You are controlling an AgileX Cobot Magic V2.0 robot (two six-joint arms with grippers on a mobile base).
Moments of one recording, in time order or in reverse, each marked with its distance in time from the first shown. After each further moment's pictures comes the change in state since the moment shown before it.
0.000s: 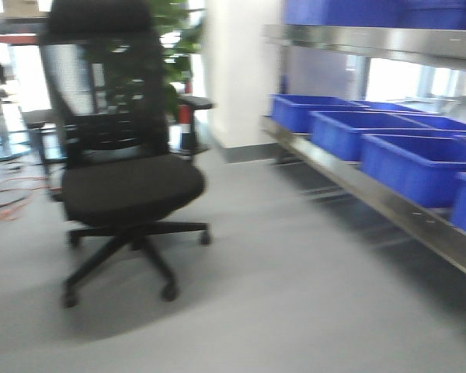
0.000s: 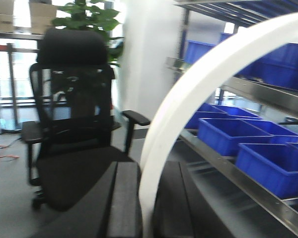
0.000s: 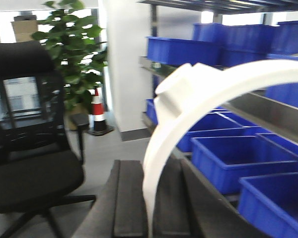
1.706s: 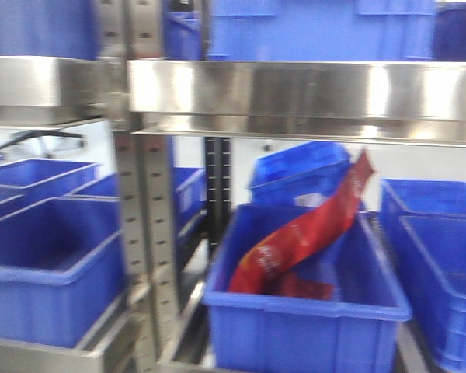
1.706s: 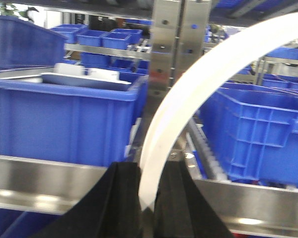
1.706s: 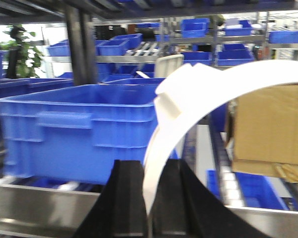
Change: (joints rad) left arm 0.000 0.000 0.000 0.000 0.000 0.000; right arm 0.000 0.000 0.000 0.000 -0.006 0.000
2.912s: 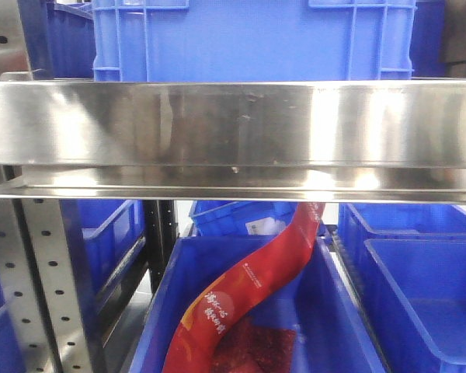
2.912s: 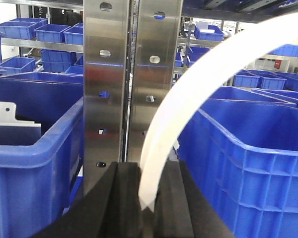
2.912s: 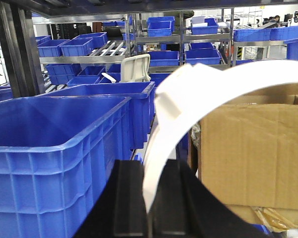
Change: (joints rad) left arm 0.000 0.002 0.000 0.000 -0.004 0.000; right arm 0.000 0.000 0.000 0.000 0.000 0.000
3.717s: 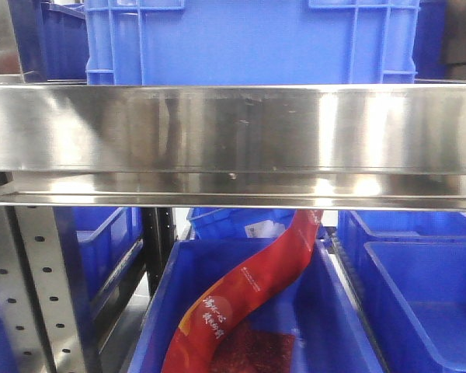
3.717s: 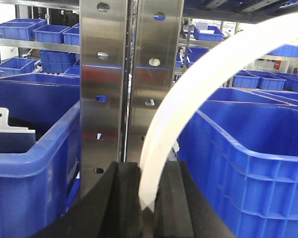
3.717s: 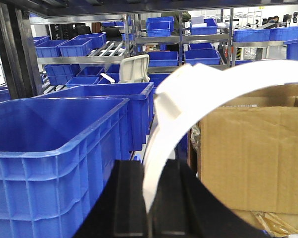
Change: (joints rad) left arm -0.002 0.000 0.000 0.000 0.000 0.000; right arm 0.000 0.000 0.000 0.000 0.000 0.000
